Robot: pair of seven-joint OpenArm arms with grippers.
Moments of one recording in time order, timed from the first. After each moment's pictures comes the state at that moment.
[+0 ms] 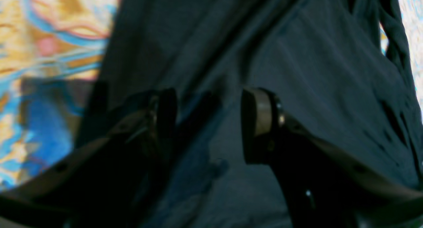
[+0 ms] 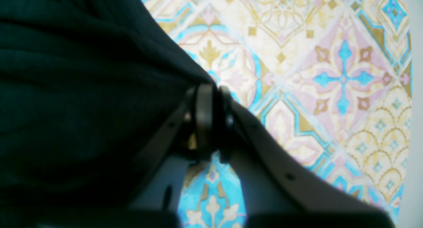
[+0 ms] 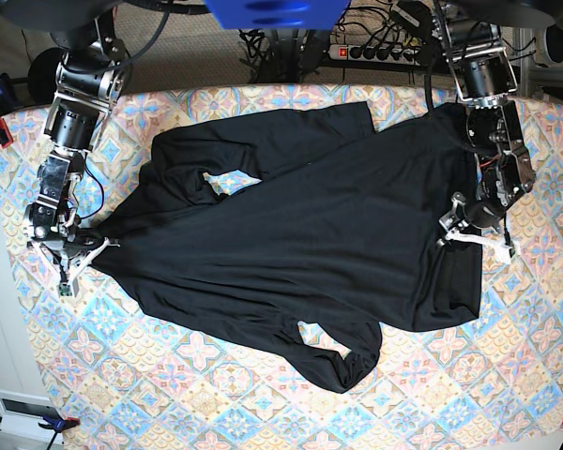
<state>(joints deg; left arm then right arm) -4.3 -16.1 -18.3 81.7 -39.4 5.3 50.6 19.1 17.7 20.2 63.6 -2.1 23.3 -44.6</state>
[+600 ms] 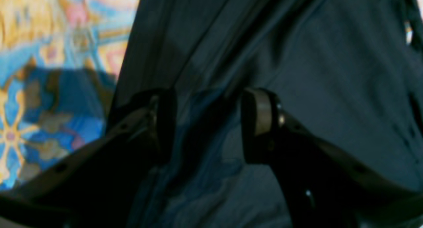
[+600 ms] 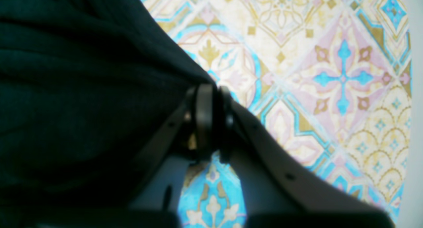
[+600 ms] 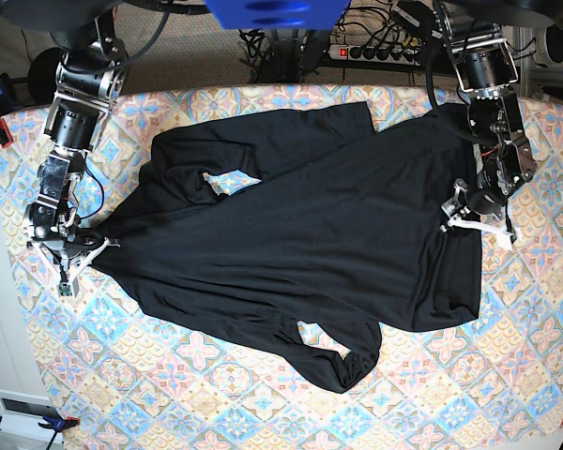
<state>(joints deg) -1.6 -16.5 -19.1 81.7 -38.8 5.5 50.7 19.1 17.7 20.2 63.5 -2.1 23.3 -44.4</state>
